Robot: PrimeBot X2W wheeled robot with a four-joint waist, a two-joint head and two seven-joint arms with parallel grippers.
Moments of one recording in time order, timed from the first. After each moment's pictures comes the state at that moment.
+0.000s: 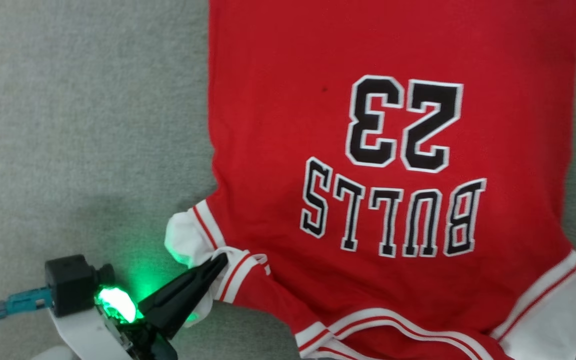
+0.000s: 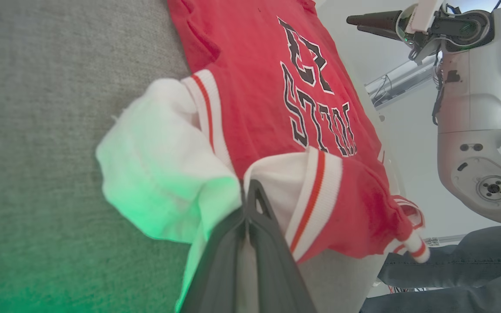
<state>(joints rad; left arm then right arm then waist) -0.30 0.93 -0.79 -0.27 -1.22 -0.13 -0.26 -0.85 -0.13 -0.14 -0.16 -0.02 0.13 1.09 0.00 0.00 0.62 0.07</state>
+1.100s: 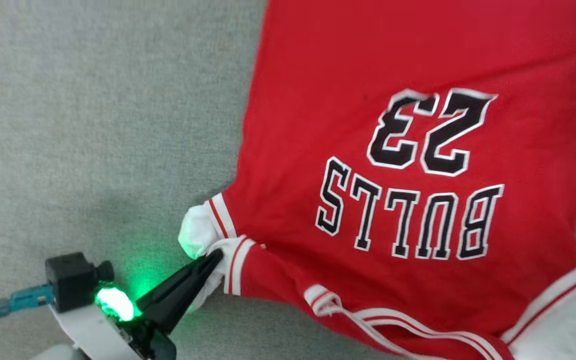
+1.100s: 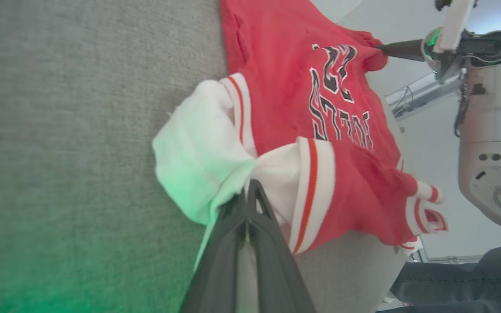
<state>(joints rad) -0.31 0.90 -0.78 -0.24 -1.23 -0.13 -0.26 -0.87 -0.19 -0.23 -0.12 0.10 0.13 1.25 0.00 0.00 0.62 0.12</state>
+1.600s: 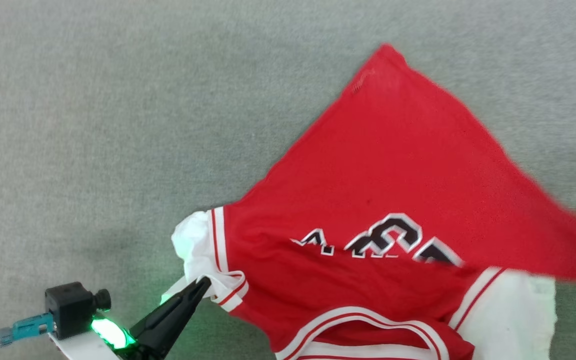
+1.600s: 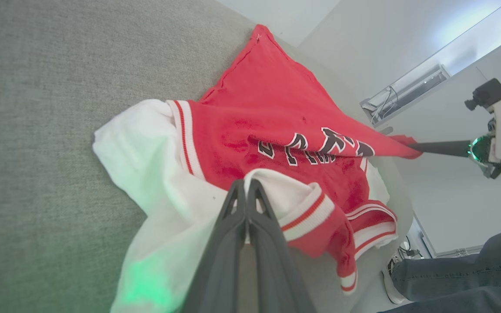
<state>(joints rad) -0.18 0.88 -0.73 -0.21 -1.19 -0.13 -0.26 -0.11 -0.26 -0.35 -0.57 0.48 0.13 1.33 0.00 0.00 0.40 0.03</state>
